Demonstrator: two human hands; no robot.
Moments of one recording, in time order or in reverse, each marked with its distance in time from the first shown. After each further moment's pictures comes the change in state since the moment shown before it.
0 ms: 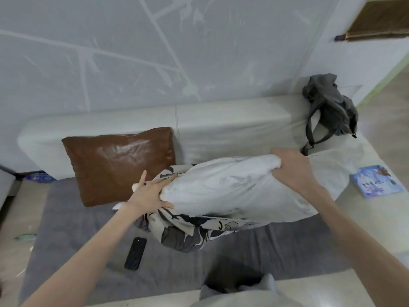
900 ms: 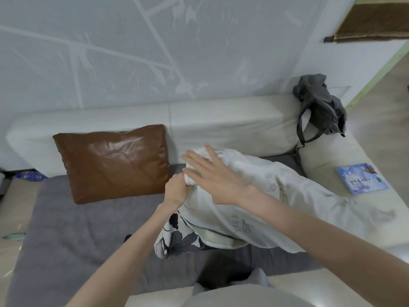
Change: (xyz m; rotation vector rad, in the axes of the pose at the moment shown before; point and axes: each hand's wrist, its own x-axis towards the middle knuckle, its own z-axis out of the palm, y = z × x) left_hand 0.030 0.130 -0.006 -0.480 0.325 -0.322; right_hand -0.028 -0.124 0.025 -0.621 -0.119 -0.910
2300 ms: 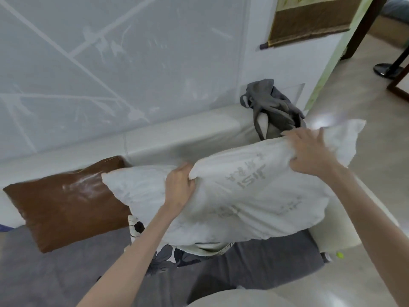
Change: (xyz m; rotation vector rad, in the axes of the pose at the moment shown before) left_hand 0.052 0.235 0.056 -0.020 0.326 0.440; right_hand -0.295 0.283 0.108 0.466 -0.110 0.964
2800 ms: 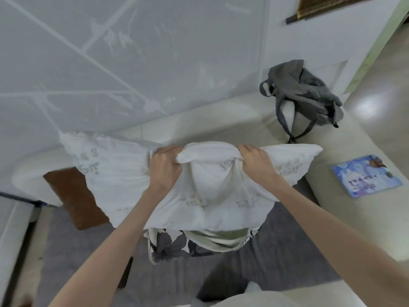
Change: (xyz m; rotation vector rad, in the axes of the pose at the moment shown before) left_hand 0.062 -0.008 -0.024 0.217 -0.026 -0.022; right_hand 0.076 -0.095 0.104 0.342 0.093 -0.254
